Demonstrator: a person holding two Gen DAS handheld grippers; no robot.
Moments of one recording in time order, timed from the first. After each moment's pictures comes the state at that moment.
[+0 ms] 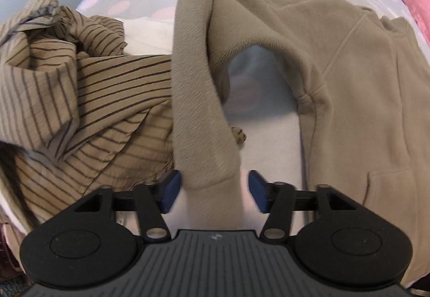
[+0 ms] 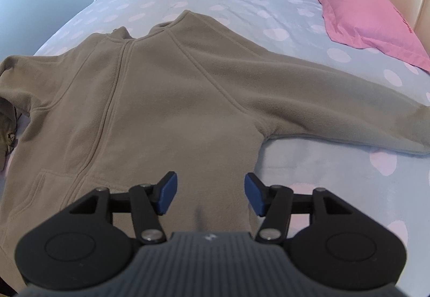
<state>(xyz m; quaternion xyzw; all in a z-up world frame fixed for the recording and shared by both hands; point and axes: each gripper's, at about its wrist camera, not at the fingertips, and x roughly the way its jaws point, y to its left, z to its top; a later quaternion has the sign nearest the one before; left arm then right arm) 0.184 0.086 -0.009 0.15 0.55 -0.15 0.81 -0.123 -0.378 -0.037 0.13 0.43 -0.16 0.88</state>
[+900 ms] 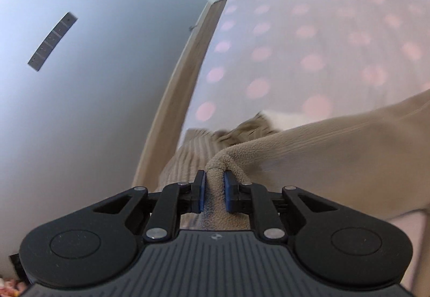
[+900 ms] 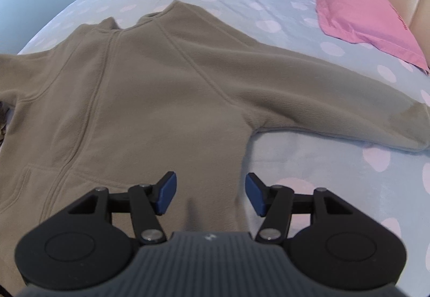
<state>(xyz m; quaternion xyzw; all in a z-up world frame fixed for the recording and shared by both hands) 0.353 0.117 0.105 0.29 0.47 0.06 0.83 -0.120 -0.389 -0.049 0.13 0.45 -0.19 0.86</state>
